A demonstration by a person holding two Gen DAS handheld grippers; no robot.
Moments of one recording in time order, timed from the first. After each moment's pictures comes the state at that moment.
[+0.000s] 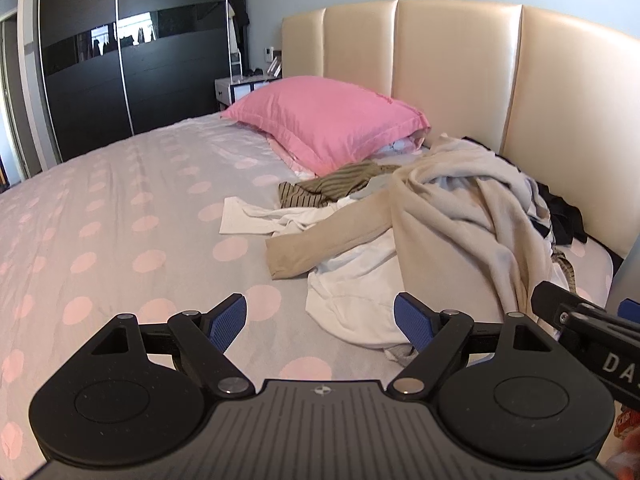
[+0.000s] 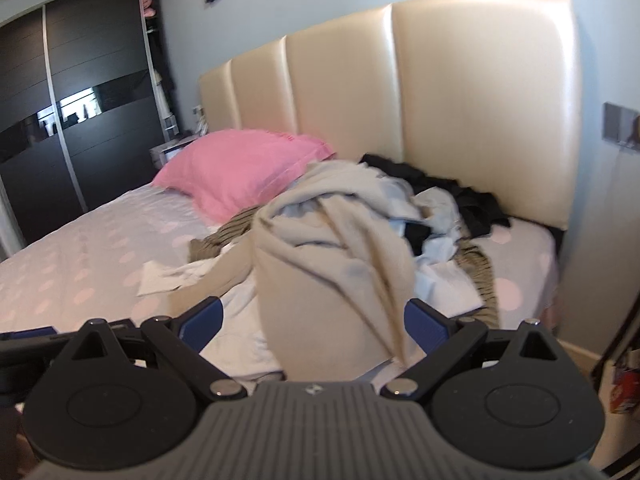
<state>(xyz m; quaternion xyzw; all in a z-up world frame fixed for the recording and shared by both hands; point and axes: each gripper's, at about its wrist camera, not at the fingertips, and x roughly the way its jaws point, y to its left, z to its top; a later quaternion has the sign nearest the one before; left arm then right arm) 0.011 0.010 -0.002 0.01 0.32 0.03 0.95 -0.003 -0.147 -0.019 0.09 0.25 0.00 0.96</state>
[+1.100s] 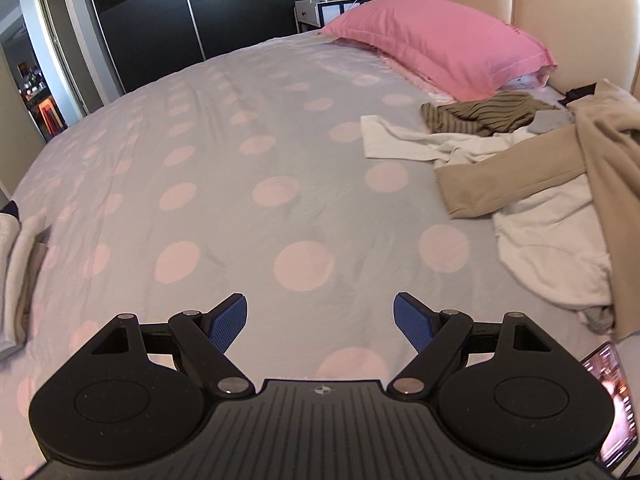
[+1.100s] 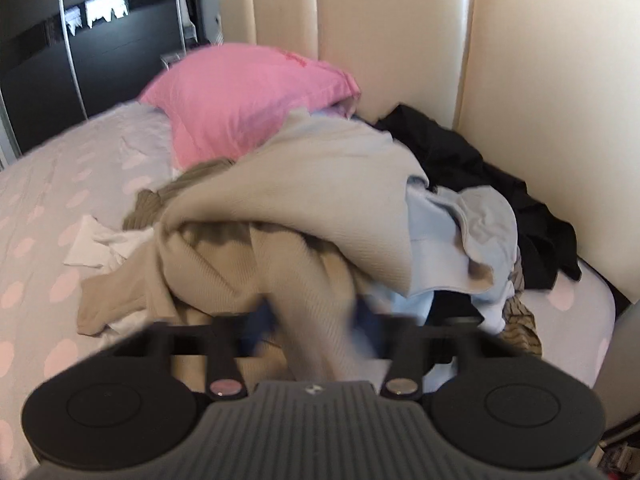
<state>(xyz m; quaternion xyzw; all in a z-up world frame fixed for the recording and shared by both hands) 0.056 0.180 -0.057 0.02 0.43 0.14 0.89 0.257 -0.203 -0.065 -0.01 0.37 0.03 0.93</state>
